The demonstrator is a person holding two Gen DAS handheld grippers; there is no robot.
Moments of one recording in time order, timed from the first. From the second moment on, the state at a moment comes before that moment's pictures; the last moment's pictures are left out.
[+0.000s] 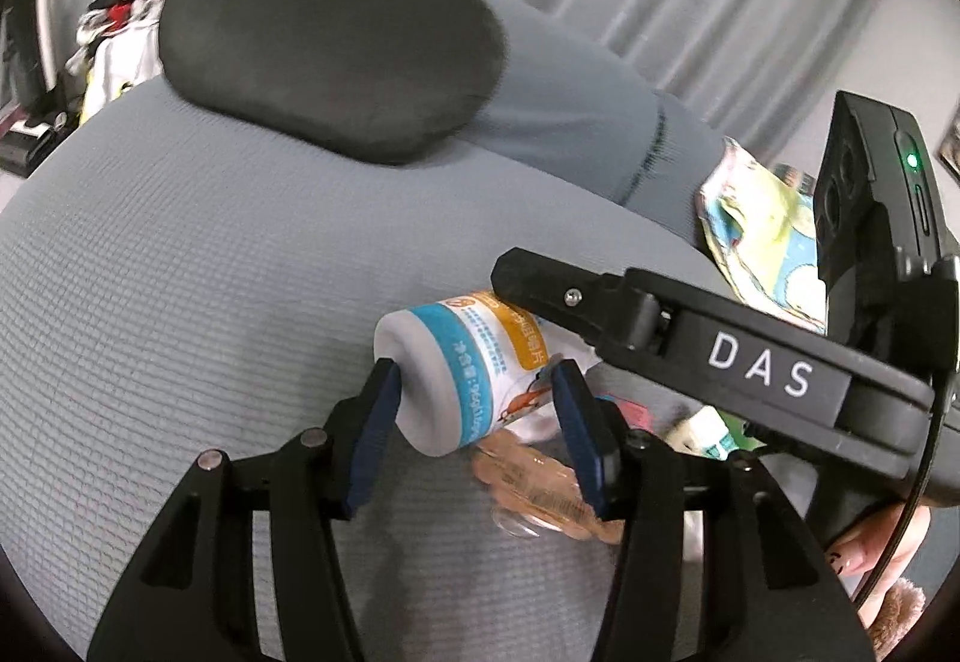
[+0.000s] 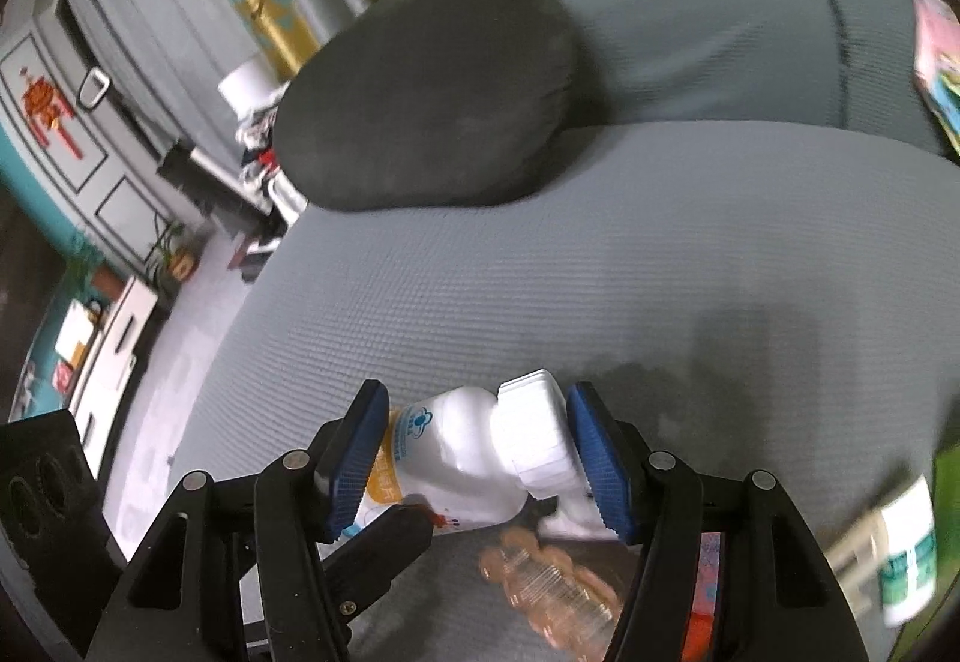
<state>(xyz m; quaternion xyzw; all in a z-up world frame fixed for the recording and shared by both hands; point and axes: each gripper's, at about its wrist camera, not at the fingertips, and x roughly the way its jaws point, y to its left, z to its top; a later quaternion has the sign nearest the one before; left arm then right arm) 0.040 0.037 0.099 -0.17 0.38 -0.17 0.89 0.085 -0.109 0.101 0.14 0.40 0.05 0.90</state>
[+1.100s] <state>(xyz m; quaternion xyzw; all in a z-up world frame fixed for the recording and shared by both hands) -0.077 -0.113 0.128 -0.05 0.31 -0.36 0.88 -0.129 -0.215 0.128 0.24 0.23 -0.13 0.93</state>
